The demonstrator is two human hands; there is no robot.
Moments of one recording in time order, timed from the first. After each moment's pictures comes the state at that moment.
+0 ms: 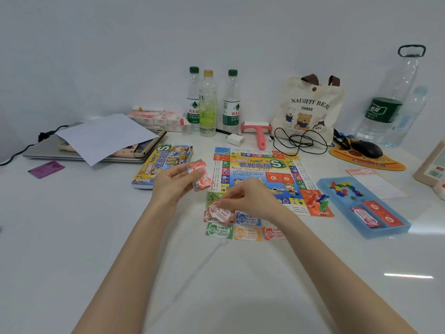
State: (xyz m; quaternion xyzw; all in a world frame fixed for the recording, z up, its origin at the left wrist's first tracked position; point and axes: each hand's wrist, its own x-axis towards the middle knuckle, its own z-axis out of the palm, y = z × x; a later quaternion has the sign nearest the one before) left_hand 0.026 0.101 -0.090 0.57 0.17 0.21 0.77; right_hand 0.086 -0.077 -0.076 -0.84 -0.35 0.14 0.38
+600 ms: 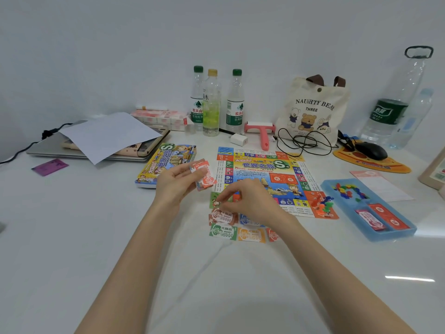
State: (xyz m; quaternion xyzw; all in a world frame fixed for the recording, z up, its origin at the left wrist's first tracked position) left_hand 0.028 0.103 -0.091 0.57 0.18 0.22 0.77; right_hand 0.092 -0.067 -0.087 -0.86 -0.41 0.05 0.30
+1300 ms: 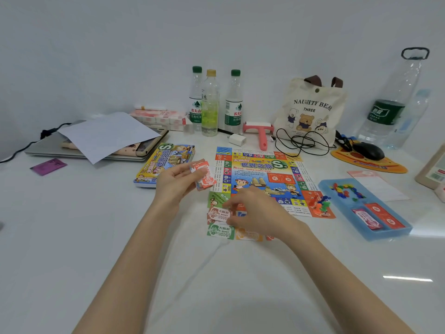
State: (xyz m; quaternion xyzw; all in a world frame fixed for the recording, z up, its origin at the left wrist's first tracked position) left_hand 0.029 0.102 -0.093 0.57 0.17 0.22 0.78; right_hand 0.074 -0.087 -0.082 -0.90 -0.41 0.04 0.14
